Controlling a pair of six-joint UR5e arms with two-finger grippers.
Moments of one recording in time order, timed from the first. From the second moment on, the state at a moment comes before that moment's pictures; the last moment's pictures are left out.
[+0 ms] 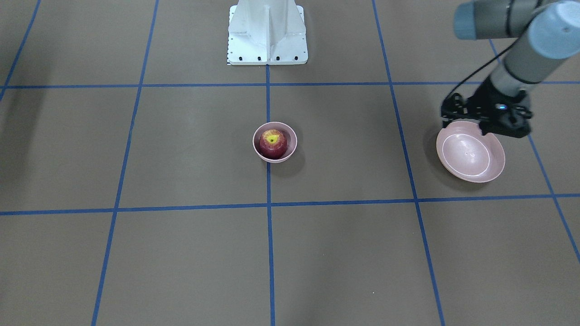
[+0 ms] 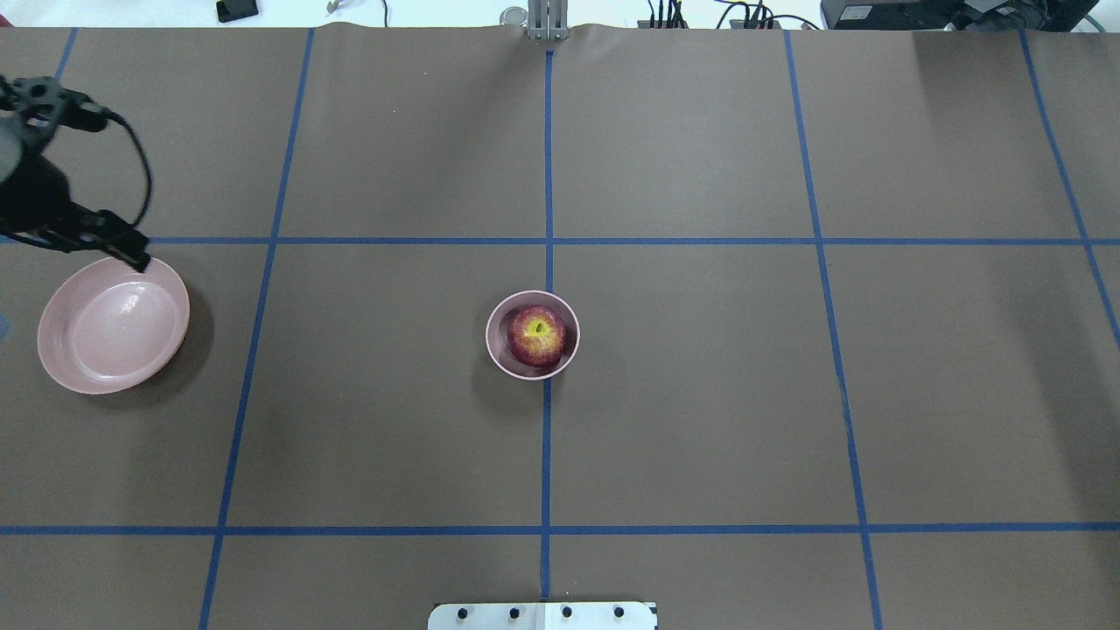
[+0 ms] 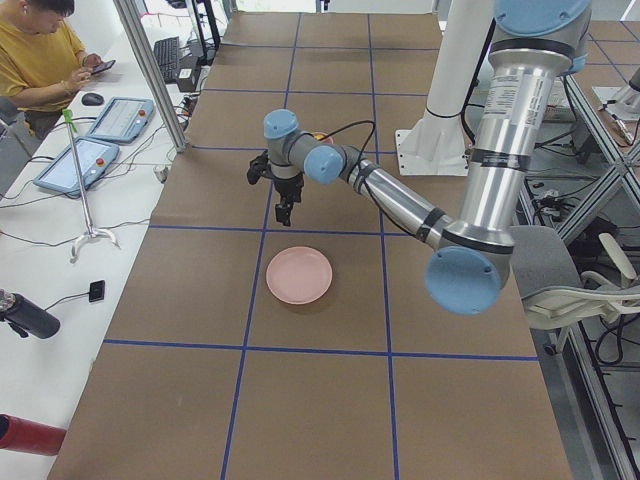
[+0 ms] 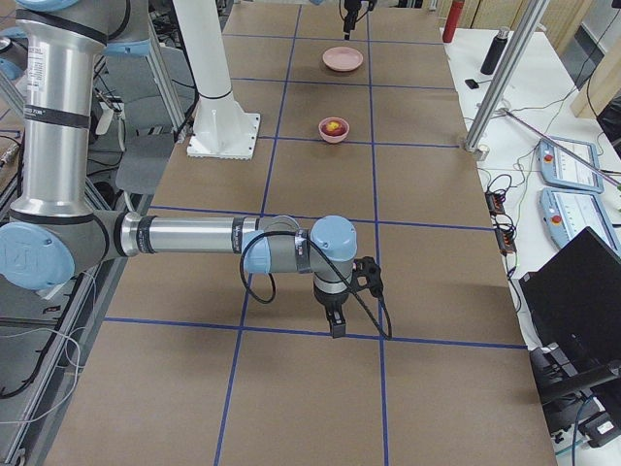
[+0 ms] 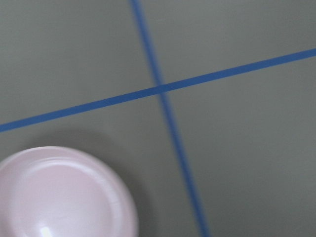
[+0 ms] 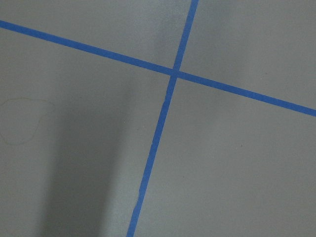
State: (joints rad) left arm -1.13 -1.69 -1.92 -1.50 -2.26 -0.30; right arm 1.54 -1.72 1.75 -1.53 2.28 -0.19
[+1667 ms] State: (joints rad) left arm -1.64 -1.51 -1.72 -1.62 -2.37 0.16; right arm 1.62 -1.74 1.71 -1.53 2.32 -0.12
